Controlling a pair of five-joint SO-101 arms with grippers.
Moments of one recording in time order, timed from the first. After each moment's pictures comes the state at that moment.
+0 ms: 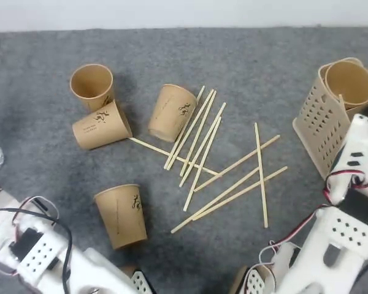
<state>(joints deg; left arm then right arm) -60.7 -57.2 80.0 39.5 0.3 28.8 -55.8 52.4 24.6 8.2</state>
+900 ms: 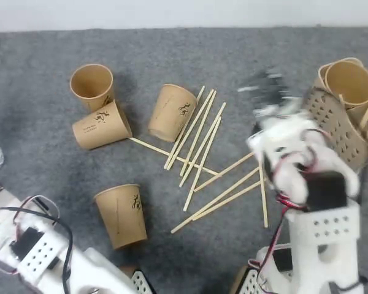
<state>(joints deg) -60.0 -57.2 80.0 39.5 0.3 -12.9 -46.3 21.9 76.1 29.8</state>
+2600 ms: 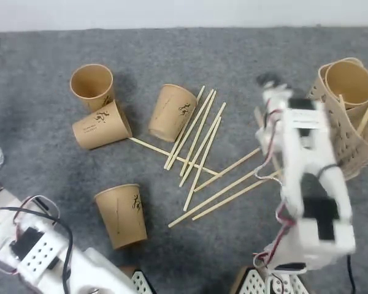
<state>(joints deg) -60.0 -57.2 80.0 39.5 0.3 1.4 0.7 11.0 73.5 21.4</state>
